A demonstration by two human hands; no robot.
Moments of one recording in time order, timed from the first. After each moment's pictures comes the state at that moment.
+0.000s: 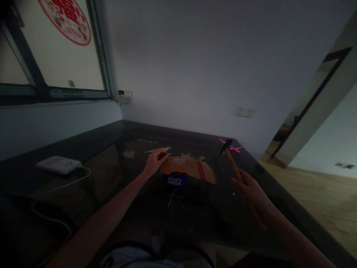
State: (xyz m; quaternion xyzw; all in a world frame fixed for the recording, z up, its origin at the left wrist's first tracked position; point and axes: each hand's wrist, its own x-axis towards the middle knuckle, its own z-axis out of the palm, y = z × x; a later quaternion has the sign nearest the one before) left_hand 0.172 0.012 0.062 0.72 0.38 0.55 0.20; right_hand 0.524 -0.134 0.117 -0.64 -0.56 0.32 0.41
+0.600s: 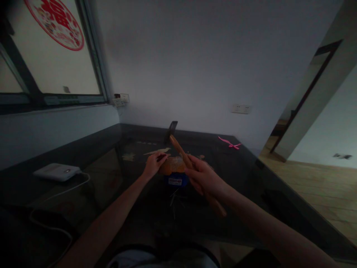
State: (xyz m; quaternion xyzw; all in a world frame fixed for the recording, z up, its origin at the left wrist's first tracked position) left_hand 0.171 0.013 0.060 0.72 0.39 0.54 0.19; right_hand 0.376 -0.137 0.177 -0.44 -0.65 0.51 0.35
